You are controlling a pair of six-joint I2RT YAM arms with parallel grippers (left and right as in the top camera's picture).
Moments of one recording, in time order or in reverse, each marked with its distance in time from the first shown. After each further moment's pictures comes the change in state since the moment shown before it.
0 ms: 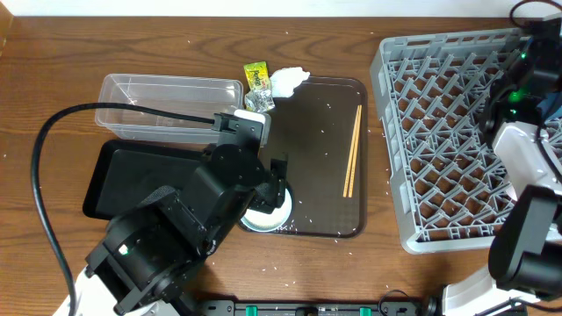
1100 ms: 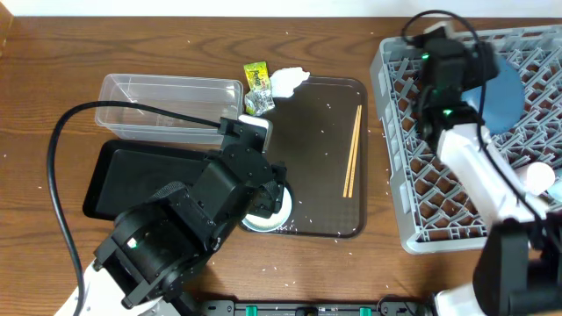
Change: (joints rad) left arm 0.000 0.020 0.000 -0.081 0.002 0.004; right arm 0.403 -0.137 0.002 -0.612 -0.219 0.438
